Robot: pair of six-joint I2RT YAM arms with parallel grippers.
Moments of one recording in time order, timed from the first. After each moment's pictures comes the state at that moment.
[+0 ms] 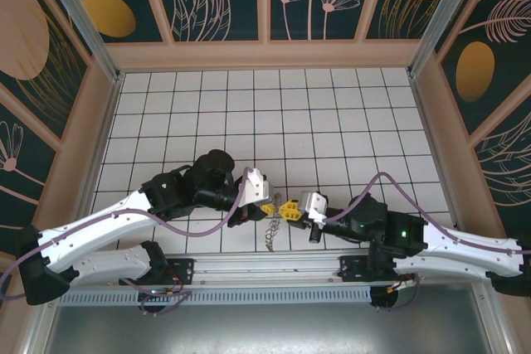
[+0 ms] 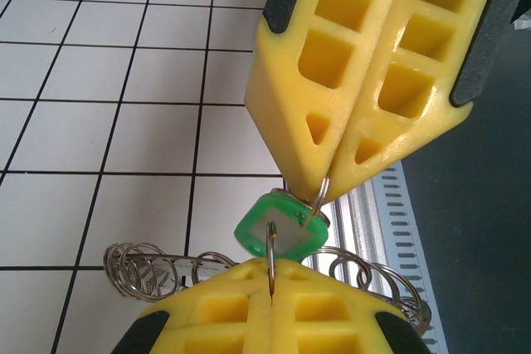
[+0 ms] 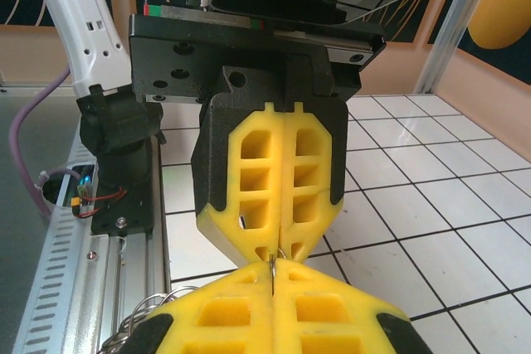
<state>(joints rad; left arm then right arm) -1.03 1.06 0.93 -0.51 0.51 0.23 1.35 0.55 0.53 -0.17 0.04 -0.15</state>
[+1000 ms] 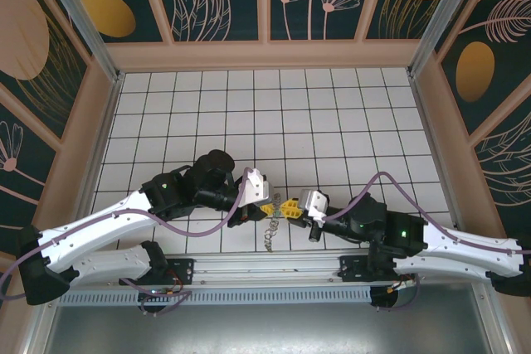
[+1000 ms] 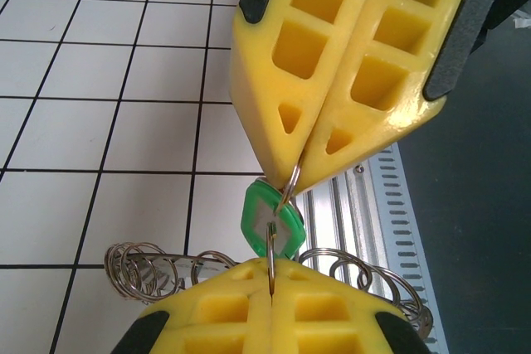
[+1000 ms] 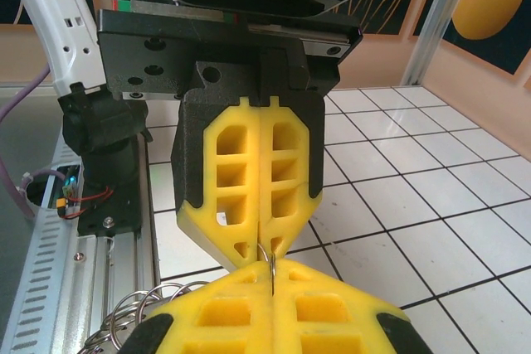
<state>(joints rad) -1.03 1.06 0.93 -0.51 0.51 0.23 1.35 0.55 0.53 -0.17 0.08 -0.14</state>
